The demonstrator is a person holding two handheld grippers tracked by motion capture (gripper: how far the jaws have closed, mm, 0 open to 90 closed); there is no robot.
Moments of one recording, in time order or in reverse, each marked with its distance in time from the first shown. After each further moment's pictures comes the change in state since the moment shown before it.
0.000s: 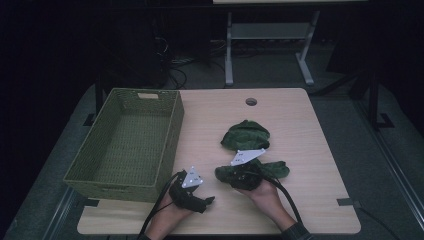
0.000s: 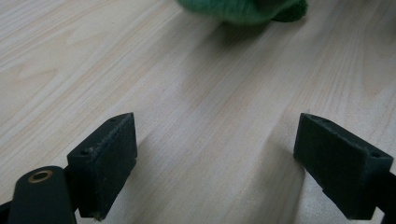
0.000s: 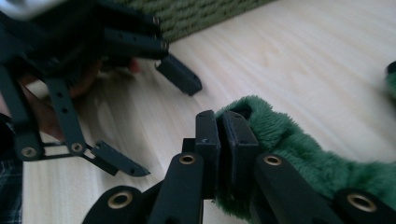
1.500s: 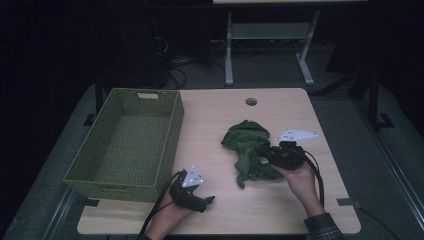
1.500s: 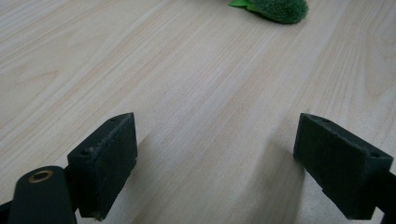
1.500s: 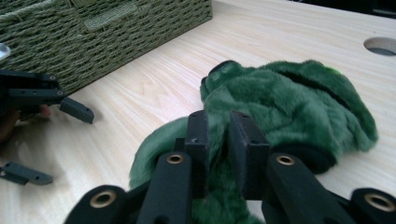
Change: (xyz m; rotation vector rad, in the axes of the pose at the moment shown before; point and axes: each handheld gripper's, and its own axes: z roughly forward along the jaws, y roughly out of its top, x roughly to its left) left arm 0.001 0.001 0.001 0.003 0.001 0.007; right arm -0.074 -0.013 -0.084 -0.160 -0.211 0.131
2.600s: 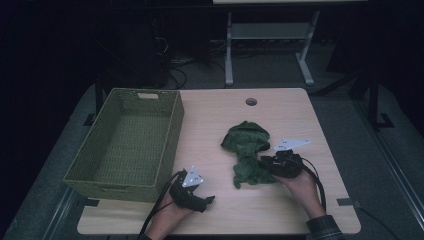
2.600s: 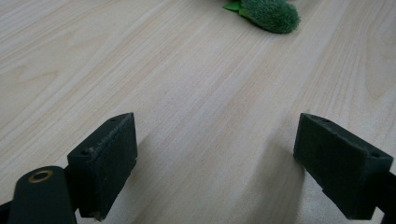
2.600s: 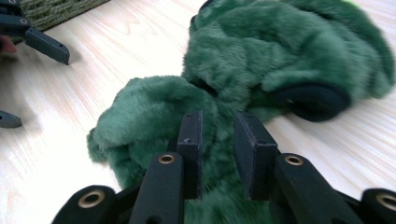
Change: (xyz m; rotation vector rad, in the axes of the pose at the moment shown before) left arm 0.000 0.000 0.000 0.001 -0.001 -0.002; right arm -0.002 -0.027 0.004 0.158 -0.036 -0.034
